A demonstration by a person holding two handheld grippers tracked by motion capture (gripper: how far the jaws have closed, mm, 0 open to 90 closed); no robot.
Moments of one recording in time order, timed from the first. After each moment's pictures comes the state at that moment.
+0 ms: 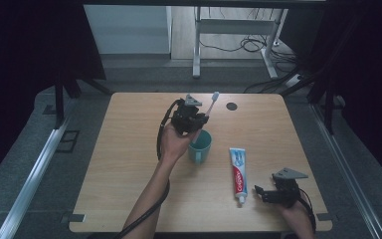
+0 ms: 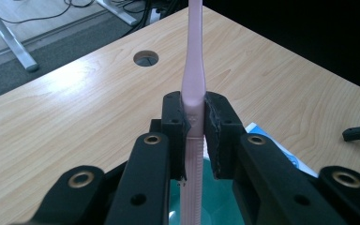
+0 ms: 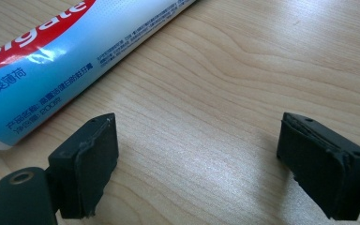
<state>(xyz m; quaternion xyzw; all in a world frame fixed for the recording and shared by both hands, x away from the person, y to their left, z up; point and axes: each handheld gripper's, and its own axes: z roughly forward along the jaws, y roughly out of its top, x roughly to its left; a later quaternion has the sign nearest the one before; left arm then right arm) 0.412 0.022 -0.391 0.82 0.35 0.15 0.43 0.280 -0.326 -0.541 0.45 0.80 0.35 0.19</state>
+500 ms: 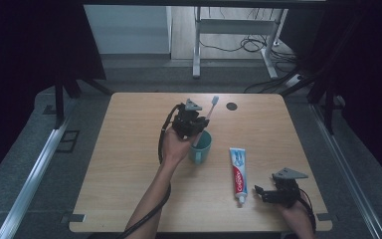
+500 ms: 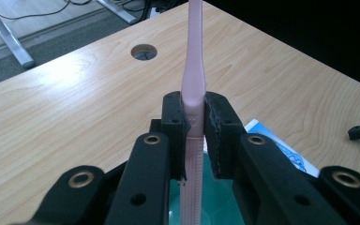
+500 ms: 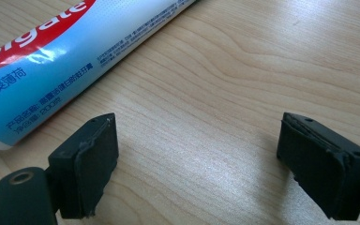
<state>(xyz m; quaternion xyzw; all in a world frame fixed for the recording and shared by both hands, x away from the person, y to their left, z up) 0.411 0.020 -0.409 0.81 0.36 0.14 0.44 0.280 -0.326 -0.541 0.45 0.80 0.35 0.19</state>
